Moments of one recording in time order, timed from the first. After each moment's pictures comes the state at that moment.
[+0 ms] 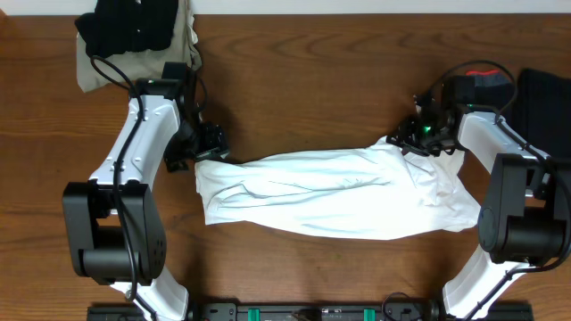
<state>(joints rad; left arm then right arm) -0.05 1.84 1.38 -1.15 0.12 -0.35 -0.07 1.94 1.18 -0.56 -0.47 0.23</state>
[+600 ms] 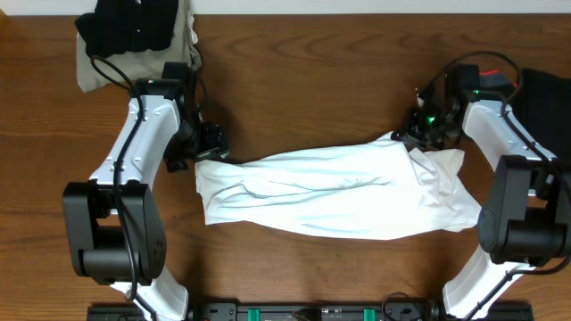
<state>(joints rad) -0.05 1.84 1.38 -1.15 0.12 -0.35 -0.07 1.94 1.31 -0.76 -0.51 0.24</state>
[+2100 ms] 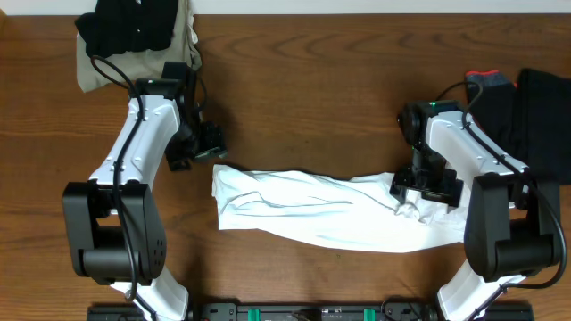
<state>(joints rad) -0.05 1.84 1.38 -1.14 0.15 -0.34 0.14 1.86 1.20 -1.31 0.17 0.58</state>
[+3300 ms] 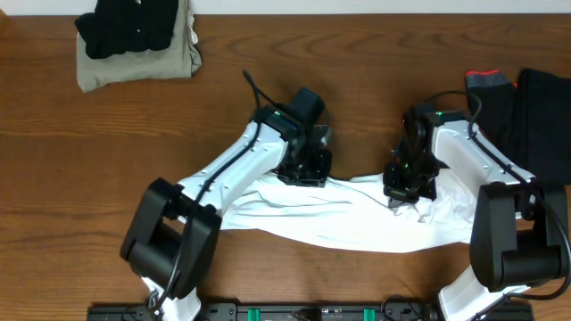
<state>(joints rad) -0.61 1.89 1.38 -0.90 0.50 -0.43 0.12 1.81 1.10 -1.12 -0.26 0.28</state>
